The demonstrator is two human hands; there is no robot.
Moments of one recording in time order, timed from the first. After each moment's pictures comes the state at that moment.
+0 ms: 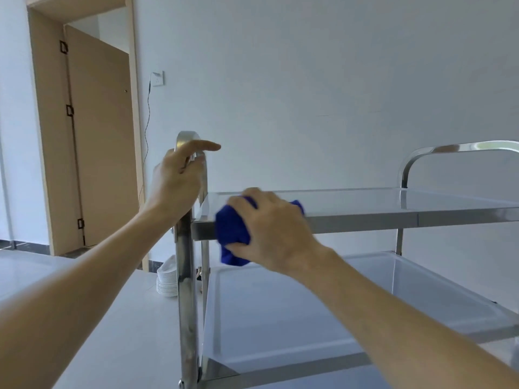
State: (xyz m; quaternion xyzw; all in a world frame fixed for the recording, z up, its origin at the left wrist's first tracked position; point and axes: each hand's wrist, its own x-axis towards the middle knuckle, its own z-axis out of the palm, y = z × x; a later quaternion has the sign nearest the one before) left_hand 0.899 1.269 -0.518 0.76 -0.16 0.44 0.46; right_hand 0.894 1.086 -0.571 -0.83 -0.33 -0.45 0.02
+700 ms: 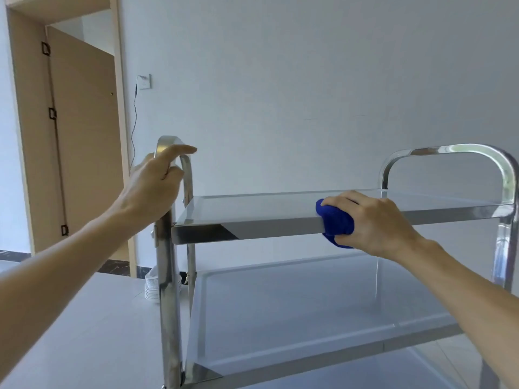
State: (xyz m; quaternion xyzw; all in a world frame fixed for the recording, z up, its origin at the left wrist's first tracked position) left_hand 0.885 1.281 -0.513 0.83 -0.14 0.42 0.33; right_hand 0.919 0.911 -0.570 -0.89 -0.19 -0.41 0.02
